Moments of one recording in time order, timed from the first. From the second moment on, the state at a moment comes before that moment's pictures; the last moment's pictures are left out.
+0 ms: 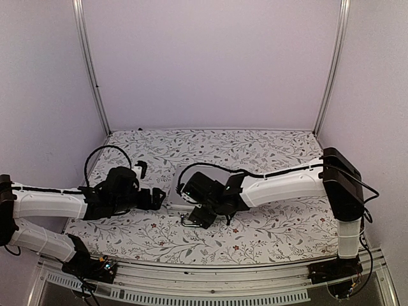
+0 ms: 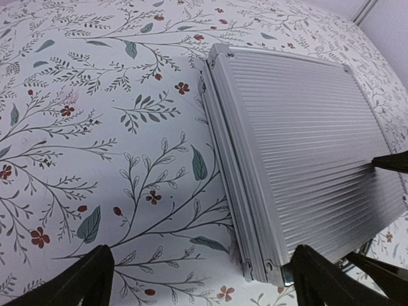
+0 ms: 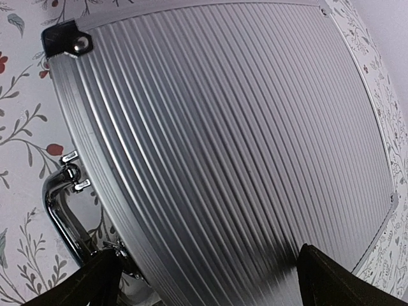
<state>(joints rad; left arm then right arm) -0.75 1.21 0.46 0.08 -0.23 -0.47 1.19 2.05 1.45 -0.42 0.42 -0.06</state>
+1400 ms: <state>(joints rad) -0.75 1.23 0.49 0.08 -0.24 -0.46 1.23 1.98 1.36 -0.35 0.42 -0.08</state>
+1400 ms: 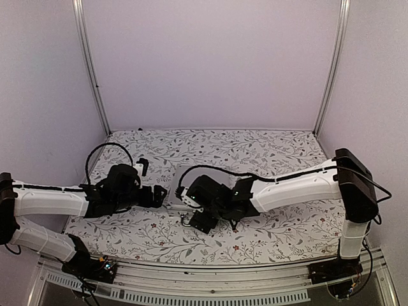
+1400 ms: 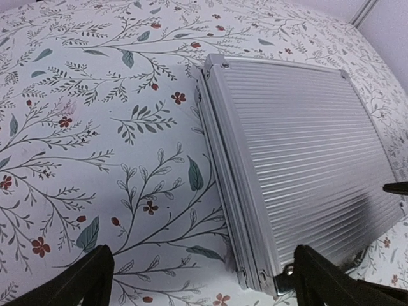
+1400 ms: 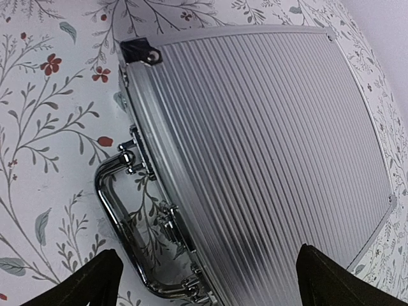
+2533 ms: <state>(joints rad) -0.74 1.44 0.62 0.17 0.09 -0.49 0.91 1.76 1.09 -0.23 0.02 0.46</state>
